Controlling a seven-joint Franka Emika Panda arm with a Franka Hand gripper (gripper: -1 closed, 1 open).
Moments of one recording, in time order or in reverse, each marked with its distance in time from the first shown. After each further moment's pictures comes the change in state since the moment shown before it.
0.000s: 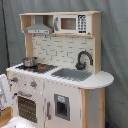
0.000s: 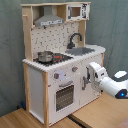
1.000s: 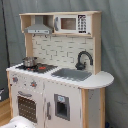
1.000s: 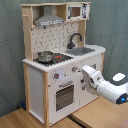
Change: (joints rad) arm -0.069 0.001 0.026 0.229 0.000 0.000 -0.171
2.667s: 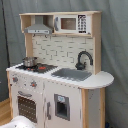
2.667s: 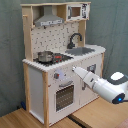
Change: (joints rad) arm -0.061 -0.010 -0.016 0.144 -0.006 -0.089 -0.483
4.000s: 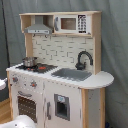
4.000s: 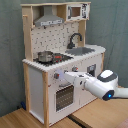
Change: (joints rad) arm -0.141 -0.009 0.016 0.031 -0.006 0.130 -0.434
